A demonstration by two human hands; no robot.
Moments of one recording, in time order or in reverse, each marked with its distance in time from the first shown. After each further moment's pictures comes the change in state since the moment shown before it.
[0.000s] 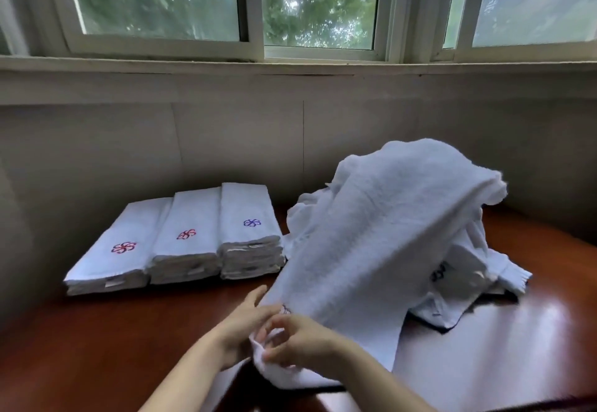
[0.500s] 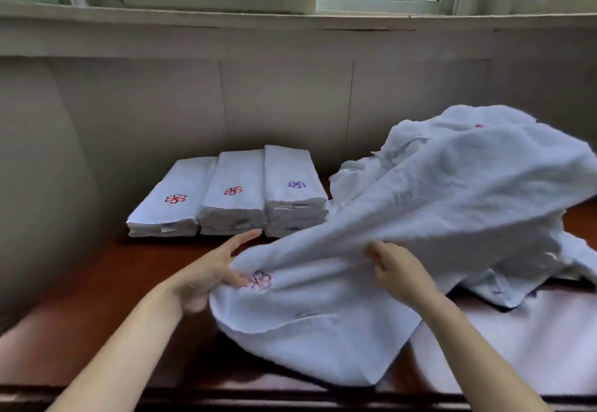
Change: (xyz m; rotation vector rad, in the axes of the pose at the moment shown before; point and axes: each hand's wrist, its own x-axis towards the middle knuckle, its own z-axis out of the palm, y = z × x) left_hand -0.067 0.021 -0.105 0.103 -0.099 0.110; right_hand 0.005 0.019 -0.070 -1.017 0.593 -0.001
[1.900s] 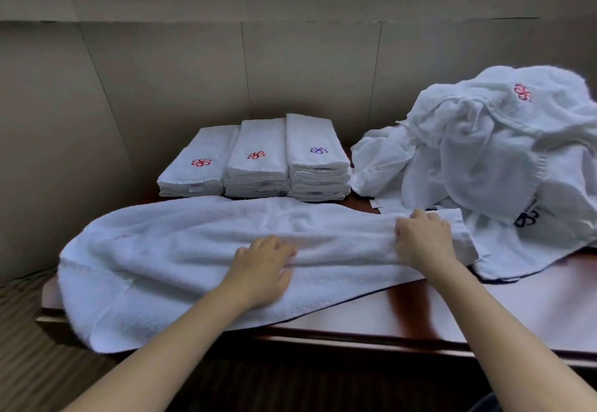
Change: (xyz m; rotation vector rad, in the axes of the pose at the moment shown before) left_hand 0.004 -0.070 0.041 1.451 0.335 0.186; right_hand -0.015 -0.018 0.008 -0.462 -0.031 0.171
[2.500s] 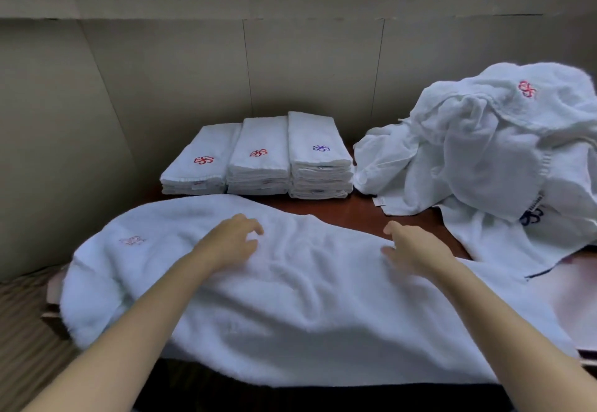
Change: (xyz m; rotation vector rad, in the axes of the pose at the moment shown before) left_hand 0.012 -0.052 -0.034 -0.176 -0.056 -0.172; right_hand -0.013 -0.010 -0.008 0.211 -0.169 -0.100
